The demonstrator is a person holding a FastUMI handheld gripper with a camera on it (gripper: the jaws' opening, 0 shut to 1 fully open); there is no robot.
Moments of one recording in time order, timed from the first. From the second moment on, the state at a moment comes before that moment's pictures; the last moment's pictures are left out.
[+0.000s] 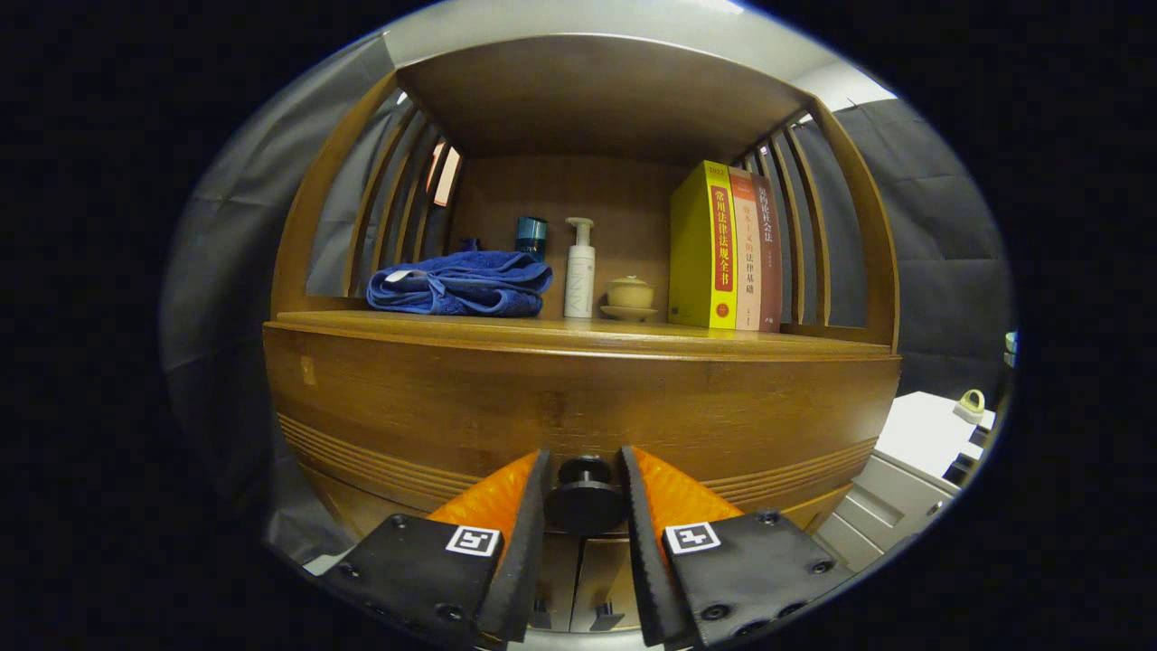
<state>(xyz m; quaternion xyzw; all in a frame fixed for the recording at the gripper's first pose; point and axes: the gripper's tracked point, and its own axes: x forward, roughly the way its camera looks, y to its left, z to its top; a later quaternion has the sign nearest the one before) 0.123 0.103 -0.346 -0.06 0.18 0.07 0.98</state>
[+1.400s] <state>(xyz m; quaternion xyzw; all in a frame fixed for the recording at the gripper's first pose) 0.002 0.085 -0.293 0.03 0.23 0.06 0.97</state>
